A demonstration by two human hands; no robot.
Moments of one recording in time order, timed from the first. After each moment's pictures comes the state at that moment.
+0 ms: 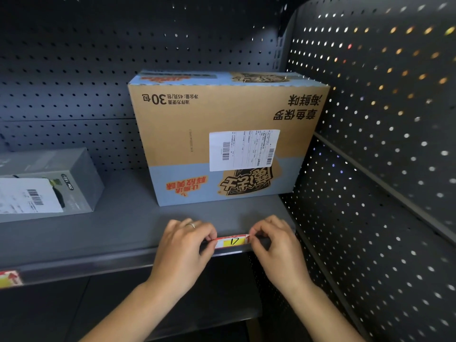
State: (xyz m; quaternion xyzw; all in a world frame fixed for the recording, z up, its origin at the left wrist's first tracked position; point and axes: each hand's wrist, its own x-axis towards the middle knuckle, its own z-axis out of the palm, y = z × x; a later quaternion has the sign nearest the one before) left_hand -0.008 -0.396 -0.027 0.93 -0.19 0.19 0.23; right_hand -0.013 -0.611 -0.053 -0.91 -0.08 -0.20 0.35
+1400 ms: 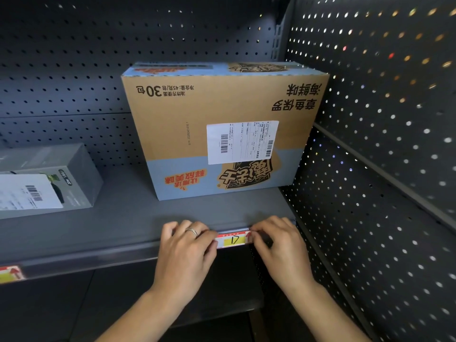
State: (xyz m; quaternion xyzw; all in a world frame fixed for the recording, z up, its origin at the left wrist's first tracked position) left_hand -0.020 -0.400 -0.053 0.94 -0.19 0.26 0.13; right_hand -0.021 -0.618 -0.066 -0.93 -0.08 -0.23 0.28
